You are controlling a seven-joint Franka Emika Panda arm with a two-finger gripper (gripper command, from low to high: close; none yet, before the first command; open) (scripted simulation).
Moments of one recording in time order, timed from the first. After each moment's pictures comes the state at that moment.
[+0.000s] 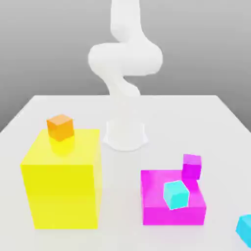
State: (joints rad) arm 0.07 -0.71 -0.03 -2.29 0.04 2.32 0.69
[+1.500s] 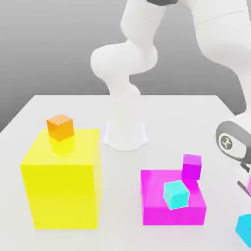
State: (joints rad) arm 0.62 0.51 -0.02 -2.19 0.02 2.70 -0.47
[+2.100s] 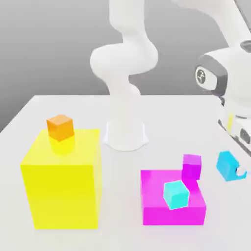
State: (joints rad) arm 0.58 -0.06 0.02 -2.57 0.17 2.46 -0.48
